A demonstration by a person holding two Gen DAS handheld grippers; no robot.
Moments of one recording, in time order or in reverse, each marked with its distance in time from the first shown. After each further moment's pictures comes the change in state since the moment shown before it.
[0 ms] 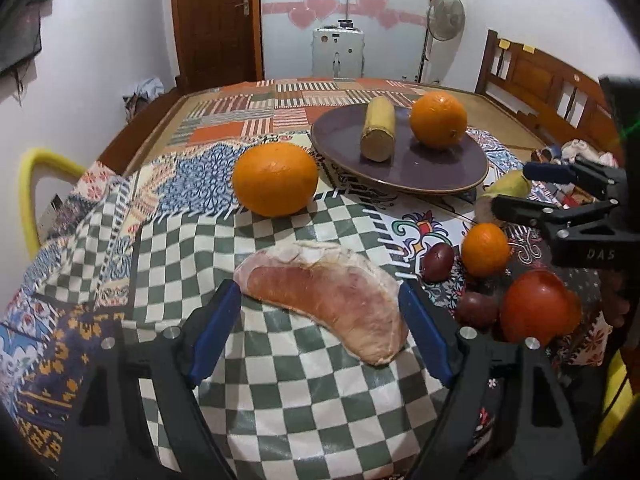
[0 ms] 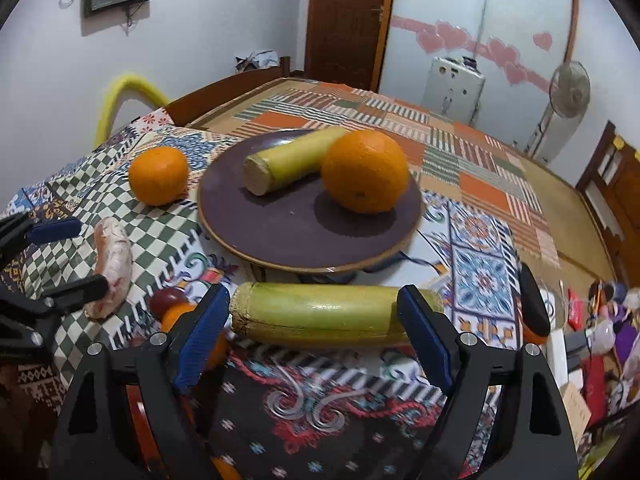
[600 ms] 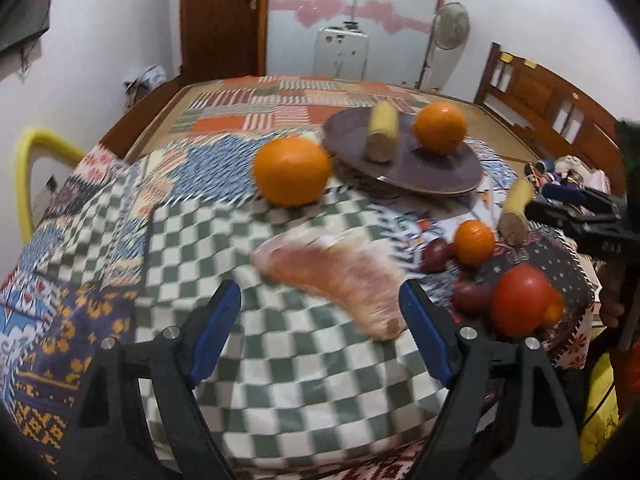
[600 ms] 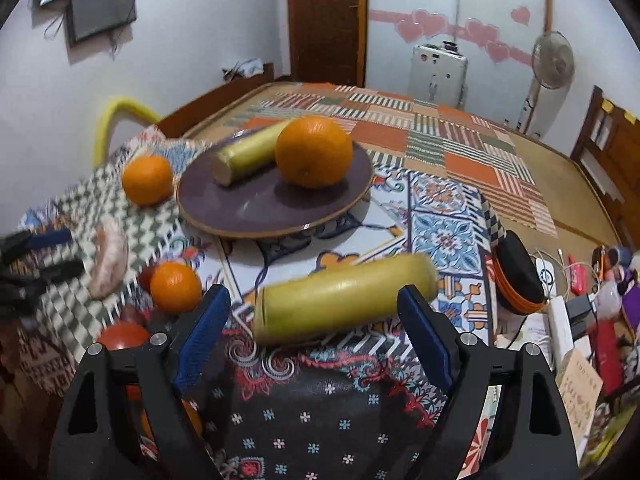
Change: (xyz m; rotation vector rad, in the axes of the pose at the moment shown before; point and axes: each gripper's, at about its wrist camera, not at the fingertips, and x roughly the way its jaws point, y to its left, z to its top) left arm -0.014 0.006 -0.003 -0.037 -0.001 -0.036; right arm -0.028 -0.028 -0.015 0.110 -0.038 0.015
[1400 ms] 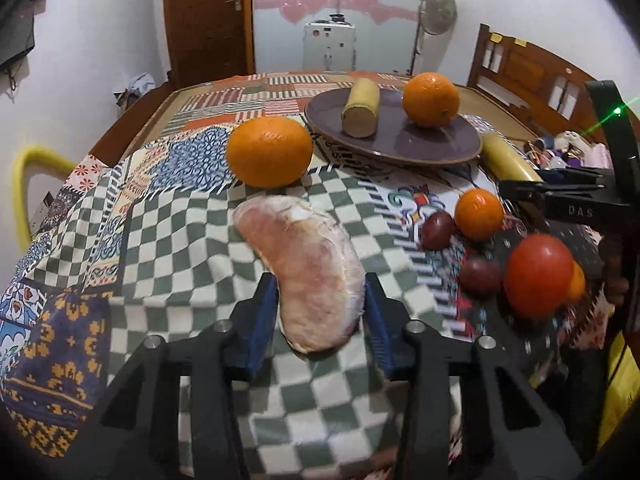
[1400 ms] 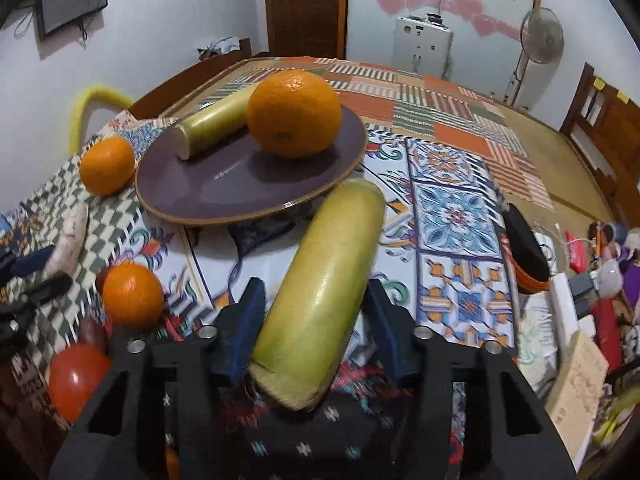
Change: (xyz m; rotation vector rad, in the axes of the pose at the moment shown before) left arm 0.018 -0.003 -0.017 0.061 0.020 0.004; right arm 0.028 0.000 -0.009 0.004 0.109 -0.061
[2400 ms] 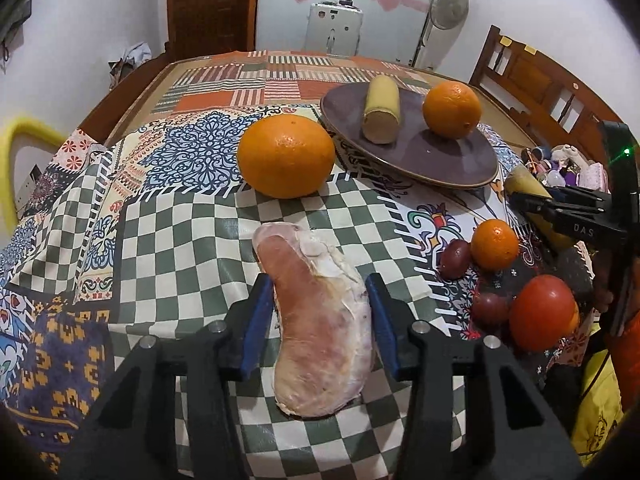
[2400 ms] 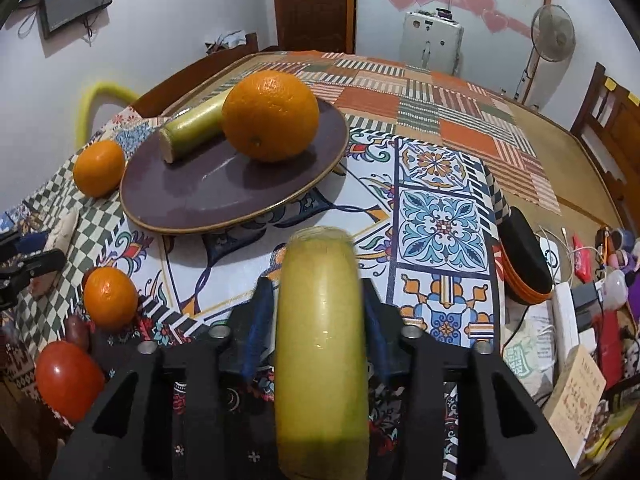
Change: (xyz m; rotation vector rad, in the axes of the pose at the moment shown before) left arm 0.015 0.022 0.028 -0.077 0.078 -0.053; right arm 0.012 -0.022 0.014 0.004 0.025 0.063
